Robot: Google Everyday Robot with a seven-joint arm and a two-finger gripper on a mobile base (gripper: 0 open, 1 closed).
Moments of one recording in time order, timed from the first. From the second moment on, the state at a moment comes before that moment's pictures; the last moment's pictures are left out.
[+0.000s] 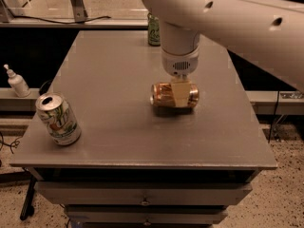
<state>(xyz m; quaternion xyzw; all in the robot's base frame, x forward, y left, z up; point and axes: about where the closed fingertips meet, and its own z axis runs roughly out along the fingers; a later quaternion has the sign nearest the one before) 0.548 -0.082 0.861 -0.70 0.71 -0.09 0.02</state>
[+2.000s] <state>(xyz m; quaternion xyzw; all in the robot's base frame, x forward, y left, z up) 0.550 -0.114 0.884 -0.66 0.73 -0.18 0.02</state>
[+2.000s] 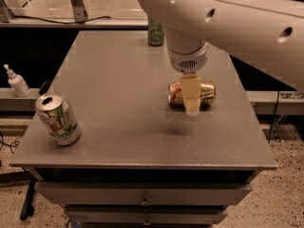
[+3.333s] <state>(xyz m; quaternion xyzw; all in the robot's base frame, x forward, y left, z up) 0.531 -0.210 0.989 -0.63 0.74 -0.03 0.22</state>
